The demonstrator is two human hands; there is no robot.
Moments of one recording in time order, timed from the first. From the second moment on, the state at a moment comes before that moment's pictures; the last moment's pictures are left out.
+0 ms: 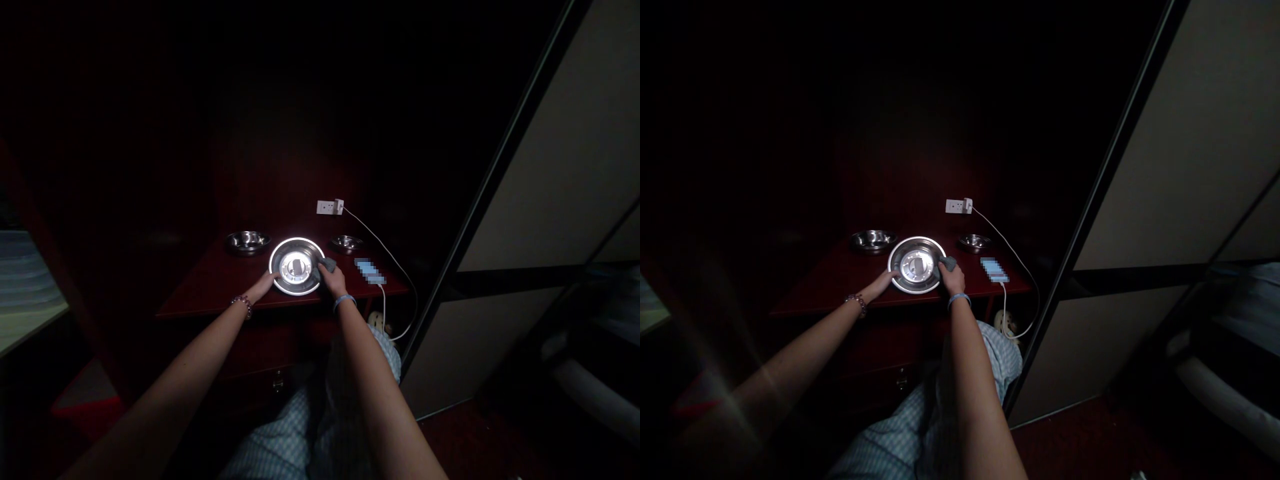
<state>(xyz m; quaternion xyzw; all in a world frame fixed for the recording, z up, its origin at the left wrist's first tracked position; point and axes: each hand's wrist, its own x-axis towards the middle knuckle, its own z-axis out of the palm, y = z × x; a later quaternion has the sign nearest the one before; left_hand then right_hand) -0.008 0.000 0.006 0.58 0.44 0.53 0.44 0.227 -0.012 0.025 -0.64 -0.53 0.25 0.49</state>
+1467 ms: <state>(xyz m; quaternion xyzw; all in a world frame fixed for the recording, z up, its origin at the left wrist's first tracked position) -0.010 -0.003 0.002 0.60 0.45 0.51 0.42 0.206 -0.053 0.052 -0.63 -0.59 0.09 0.50</state>
